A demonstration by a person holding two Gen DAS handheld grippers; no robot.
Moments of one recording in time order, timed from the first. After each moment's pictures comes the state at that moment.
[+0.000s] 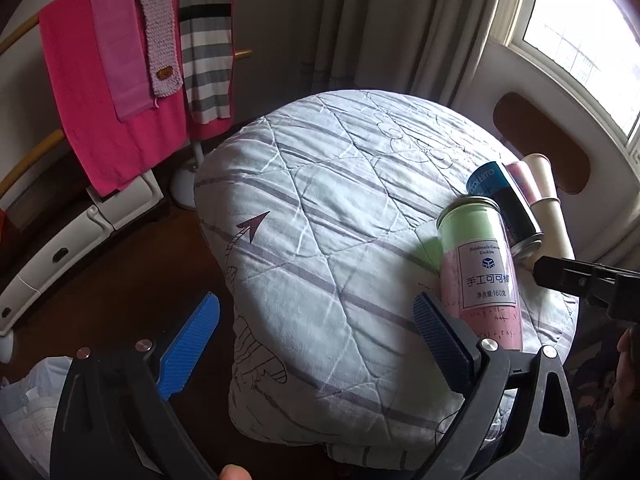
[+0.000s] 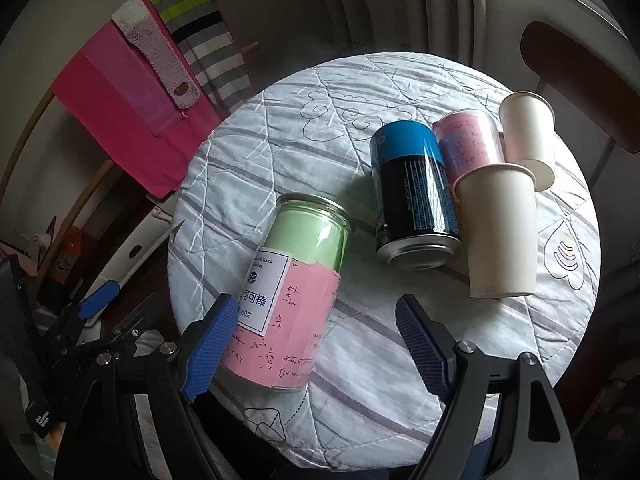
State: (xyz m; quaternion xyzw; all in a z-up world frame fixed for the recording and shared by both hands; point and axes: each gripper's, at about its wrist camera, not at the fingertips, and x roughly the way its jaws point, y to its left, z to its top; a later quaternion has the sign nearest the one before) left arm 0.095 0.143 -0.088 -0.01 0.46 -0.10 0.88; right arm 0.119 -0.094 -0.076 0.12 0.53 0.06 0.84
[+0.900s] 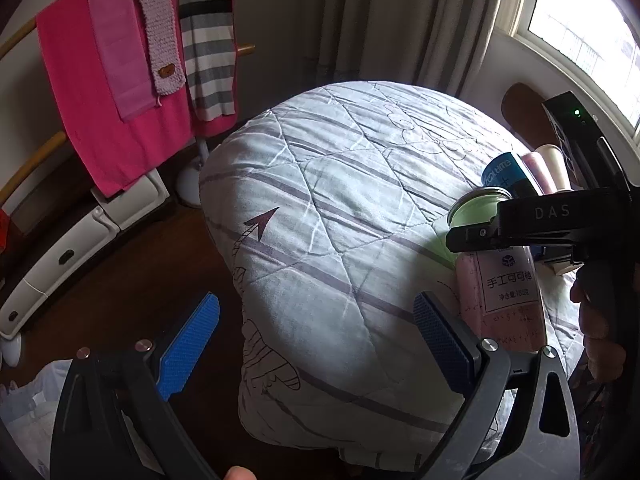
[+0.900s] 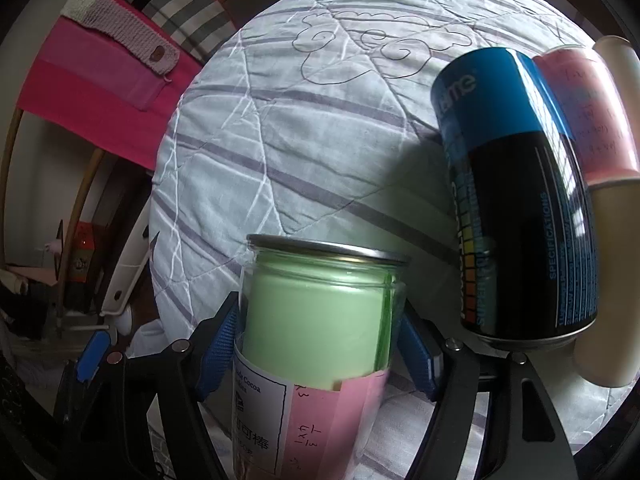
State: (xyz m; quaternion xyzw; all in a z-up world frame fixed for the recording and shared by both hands) left arm 0.103 0.143 -0.097 0.00 0.47 -0.09 0.88; right arm 0.198 -0.082 -0.144 0.18 0.63 0.09 0.75
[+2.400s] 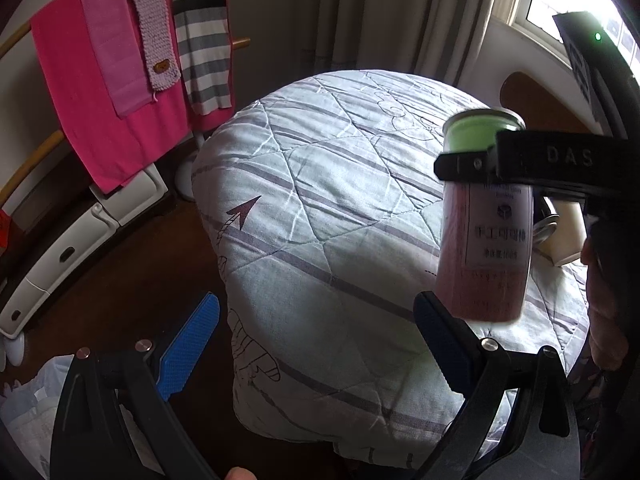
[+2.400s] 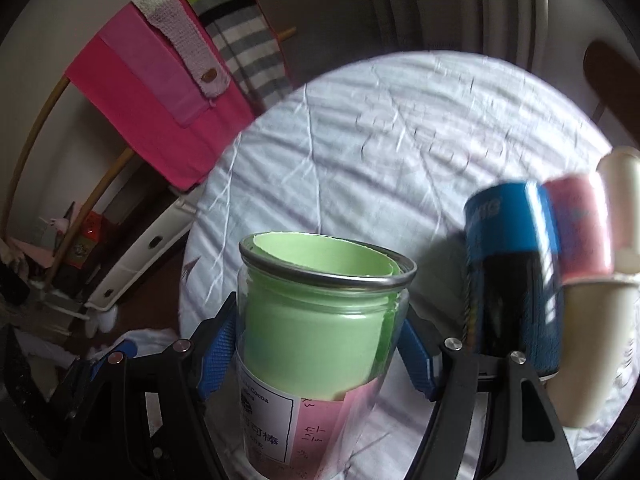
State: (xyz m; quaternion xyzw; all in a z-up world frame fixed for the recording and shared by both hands) left arm 0.099 0.129 -0.104 0.01 0.48 -0.10 0.87; right arm 0.197 -0.063 -0.098 0.10 0.52 0.12 0.84
